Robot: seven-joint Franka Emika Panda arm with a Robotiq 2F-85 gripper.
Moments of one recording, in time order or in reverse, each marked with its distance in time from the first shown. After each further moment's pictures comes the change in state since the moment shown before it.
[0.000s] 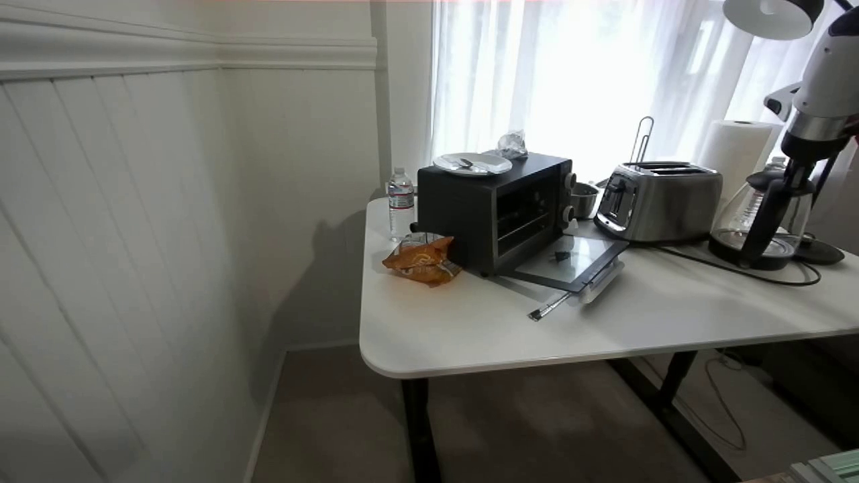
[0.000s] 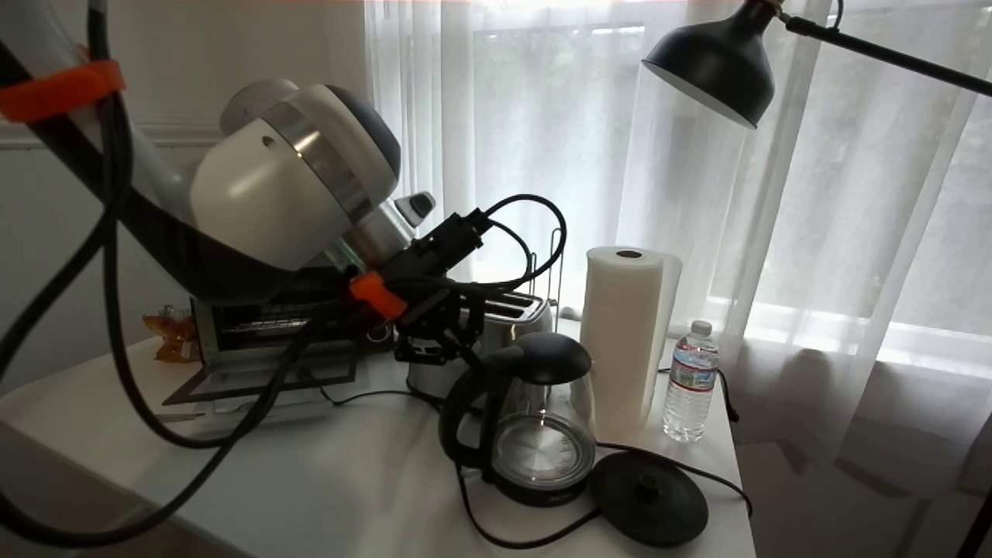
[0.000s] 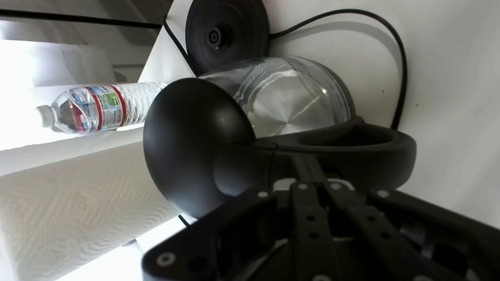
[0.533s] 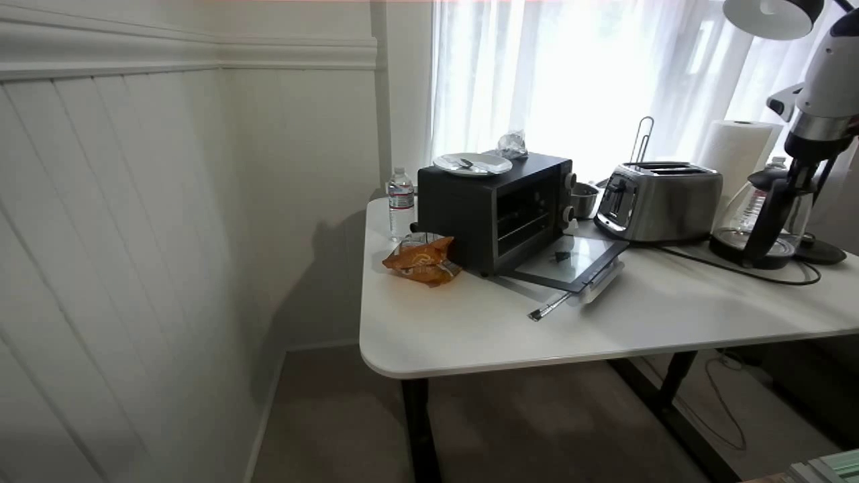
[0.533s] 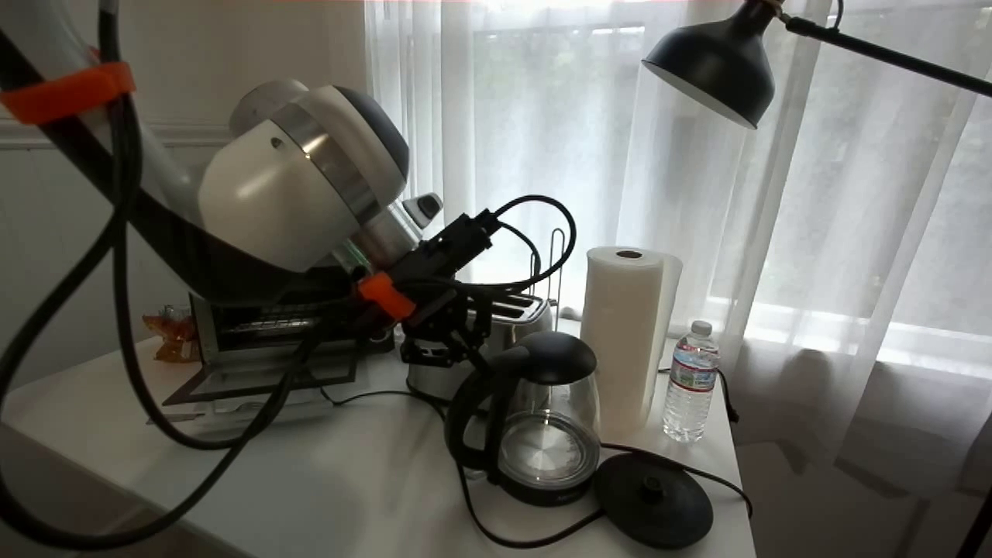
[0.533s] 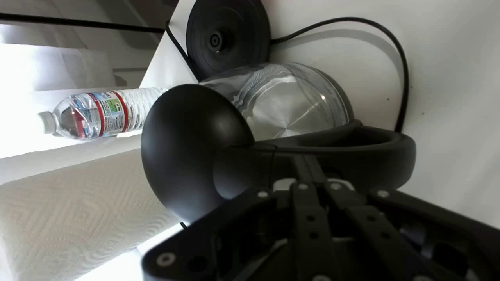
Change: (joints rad) arm 0.000 0.010 -0.020 0.009 0.000 0.000 -0.020
